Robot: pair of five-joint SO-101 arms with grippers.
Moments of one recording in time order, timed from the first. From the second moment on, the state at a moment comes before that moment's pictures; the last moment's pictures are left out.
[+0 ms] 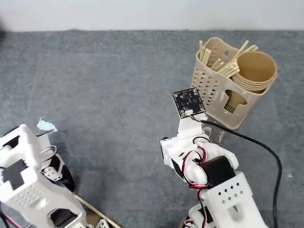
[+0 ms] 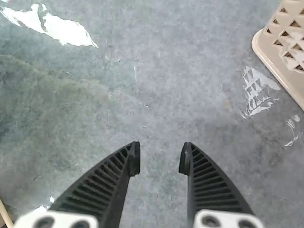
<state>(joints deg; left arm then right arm) -41.2 18.8 32.1 90.3 -15.7 -29.0 -57.1 46.8 72.0 -10.9</state>
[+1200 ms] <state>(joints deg) -44.1 20.1 18.3 98.7 -47.5 -29.0 -57.1 46.8 72.0 -10.9</state>
